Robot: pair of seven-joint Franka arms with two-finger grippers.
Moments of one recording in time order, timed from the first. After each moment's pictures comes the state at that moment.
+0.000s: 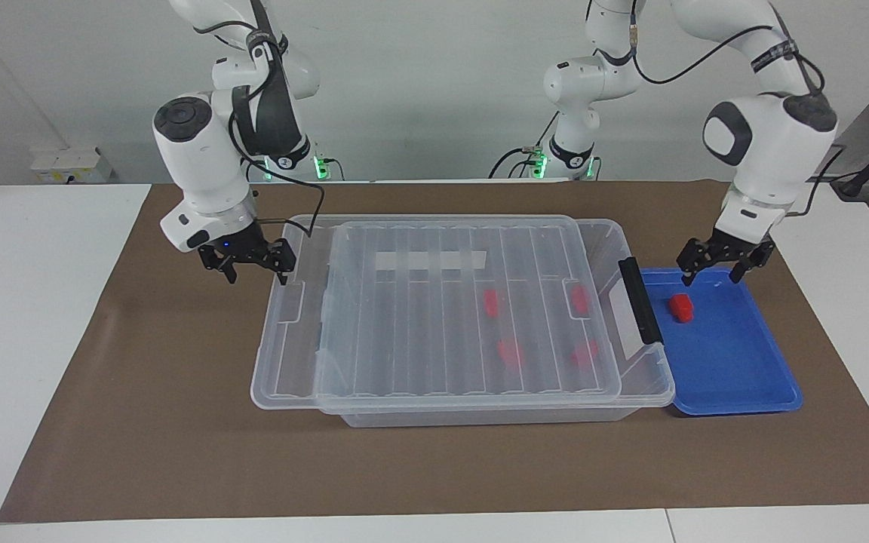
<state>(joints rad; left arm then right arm) 0.18 0.04 -0.05 -2.21 0.00 2.45 0.12 -0.03 0.05 0.07 -1.95 -0.02 2.04 0.06</state>
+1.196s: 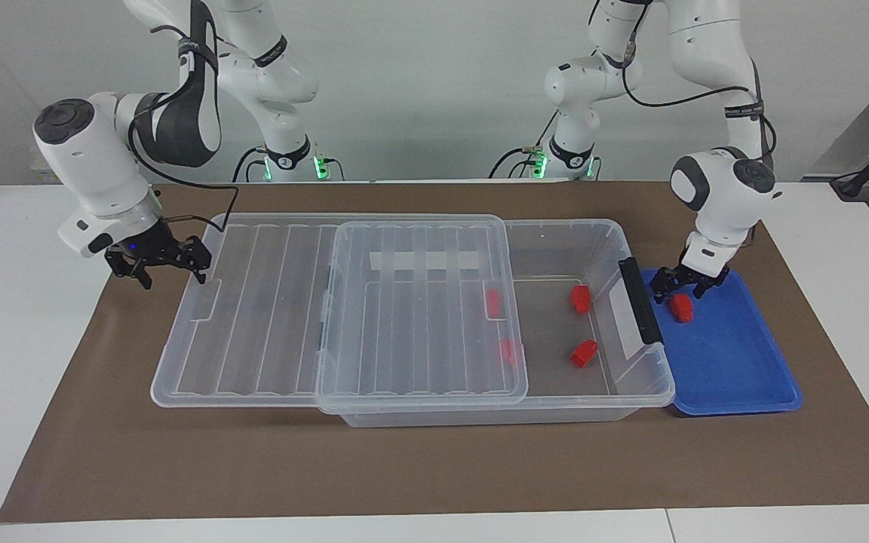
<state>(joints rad) 0.20 0.11 -0.07 -2.31 0.00 2.54 0.09 -0.20 0.05 0.07 -1.95 -0.02 2.05 -0.22</state>
